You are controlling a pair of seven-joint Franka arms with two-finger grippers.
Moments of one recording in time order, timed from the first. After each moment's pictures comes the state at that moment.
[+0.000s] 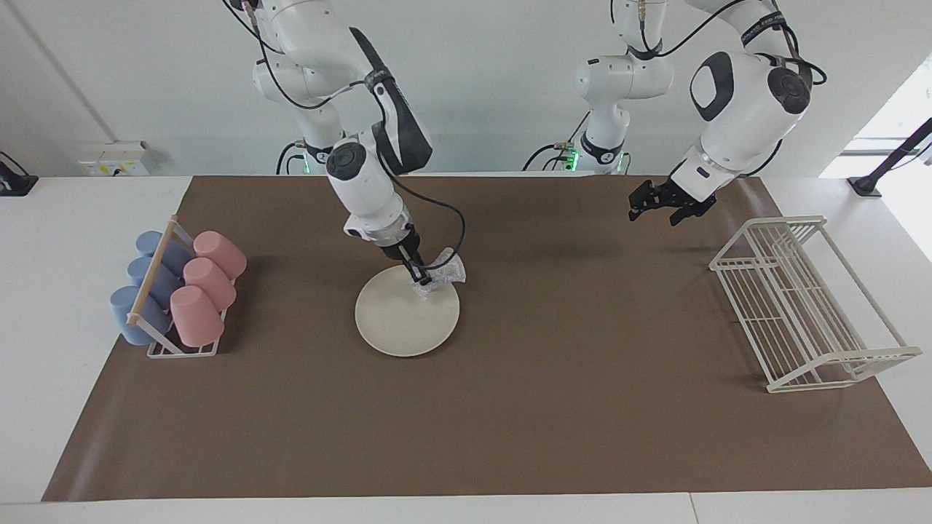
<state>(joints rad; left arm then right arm) -0.02 -0.16 -0.08 -2.09 -0.20 1.81 0.05 0.19 0.03 0.25 -2.02 0.31 2.16 1.54</state>
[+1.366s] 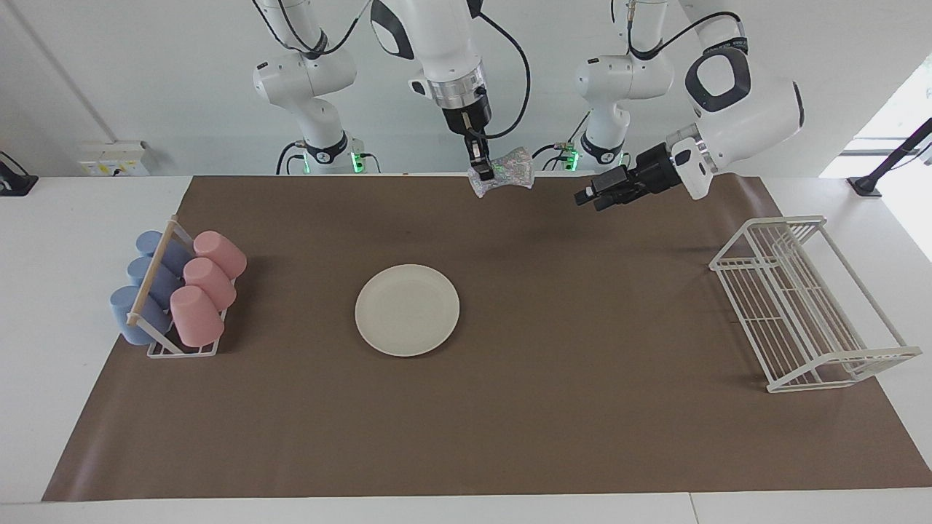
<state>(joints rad) -0.07 -0.16 -0.09 -2.12 -1.10 1.82 -0.22 0.41 0.01 0.26 -1.74 0.18 1.95 2.17</state>
